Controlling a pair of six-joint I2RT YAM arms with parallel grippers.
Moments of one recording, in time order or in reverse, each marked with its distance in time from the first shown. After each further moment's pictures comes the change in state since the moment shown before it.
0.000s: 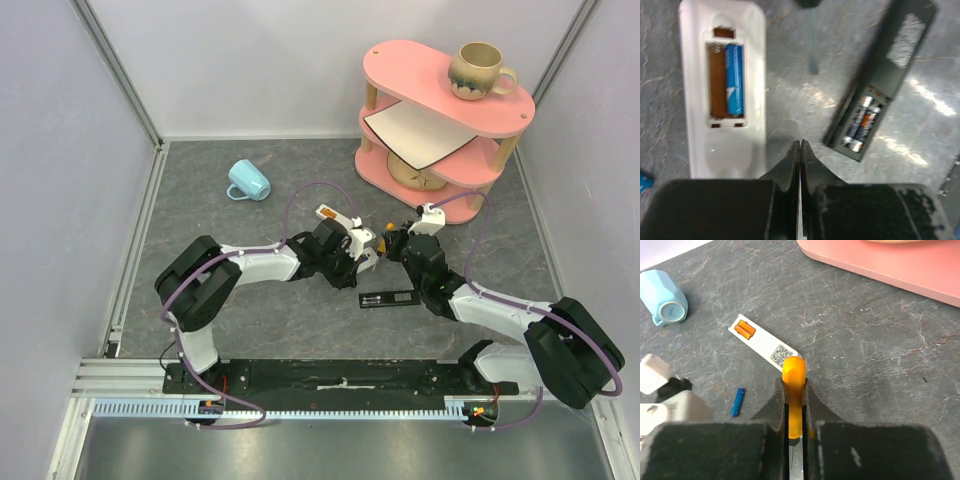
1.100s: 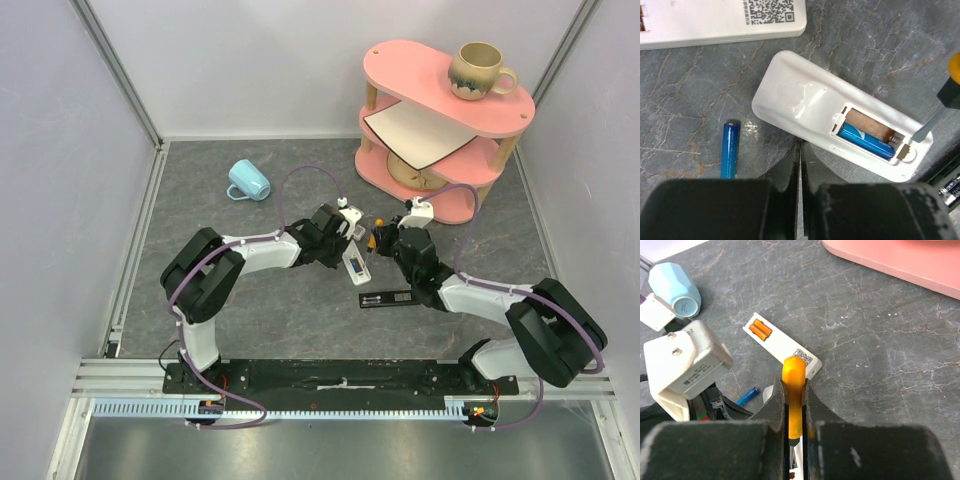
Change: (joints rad) left arm 0.065 0.071 0.100 -0.077 -0.349 -0.034; right arm -0.002 0.126 0.059 0.067 -0.061 -0.001
